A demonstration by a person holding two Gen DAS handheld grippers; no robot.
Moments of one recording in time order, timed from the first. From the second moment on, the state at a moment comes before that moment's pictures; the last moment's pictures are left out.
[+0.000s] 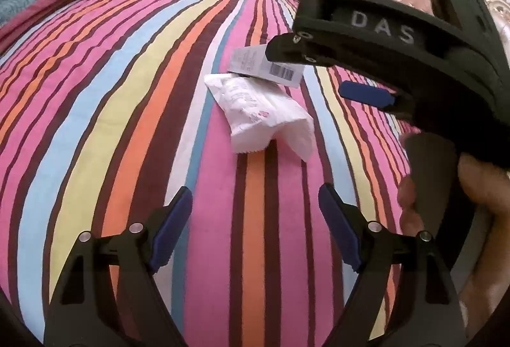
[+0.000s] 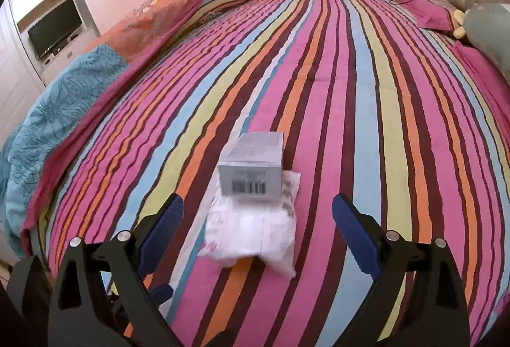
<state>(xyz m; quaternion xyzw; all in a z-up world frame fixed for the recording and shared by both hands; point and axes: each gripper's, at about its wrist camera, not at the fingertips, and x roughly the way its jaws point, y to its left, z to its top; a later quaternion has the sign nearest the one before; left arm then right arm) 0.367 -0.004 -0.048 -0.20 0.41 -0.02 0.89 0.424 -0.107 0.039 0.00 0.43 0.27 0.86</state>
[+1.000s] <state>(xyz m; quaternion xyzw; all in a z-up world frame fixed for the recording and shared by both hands) 0.424 -0.005 -0.056 -0.18 0.42 0.01 0.89 0.486 -0.078 0.002 -0.04 0.50 0.28 0.82</state>
